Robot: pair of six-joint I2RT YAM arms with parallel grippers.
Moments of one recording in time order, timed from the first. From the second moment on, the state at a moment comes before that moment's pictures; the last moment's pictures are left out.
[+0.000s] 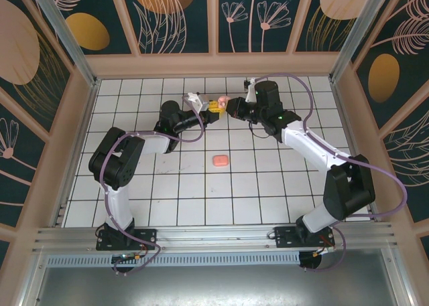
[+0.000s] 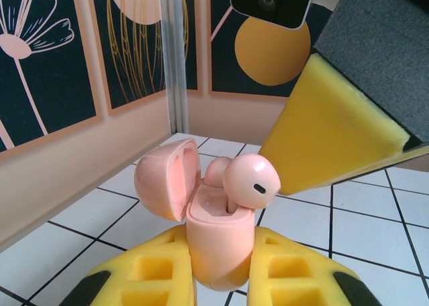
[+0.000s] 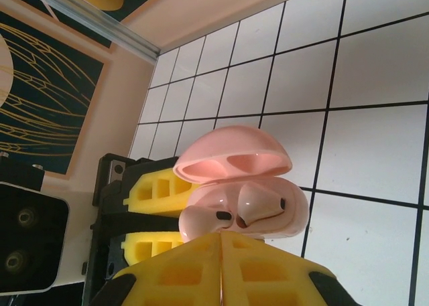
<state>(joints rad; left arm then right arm) -0.46 1.95 1.01 1.01 0.72 -0.05 0.49 1.53 1.18 -0.12 -0.38 0.68</state>
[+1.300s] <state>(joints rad) -0.47 1.95 1.03 1.03 0.91 -0.10 0.31 1.49 1.24 -0.12 -0.69 0.51</state>
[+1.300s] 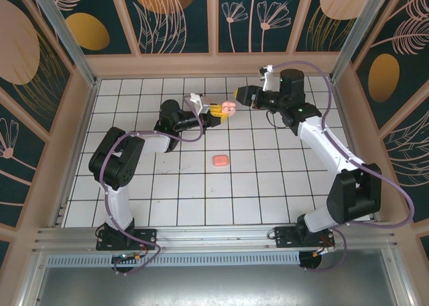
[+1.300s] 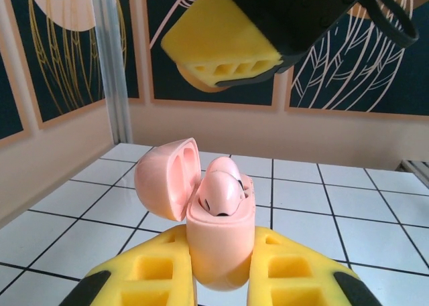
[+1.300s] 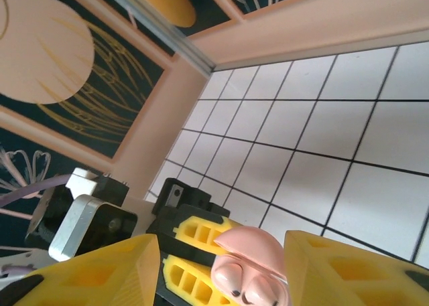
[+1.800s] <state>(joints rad) -0.47 1.95 1.04 1.03 0.93 -0.12 0.32 1.58 1.24 -0.07 -0.85 0.52</state>
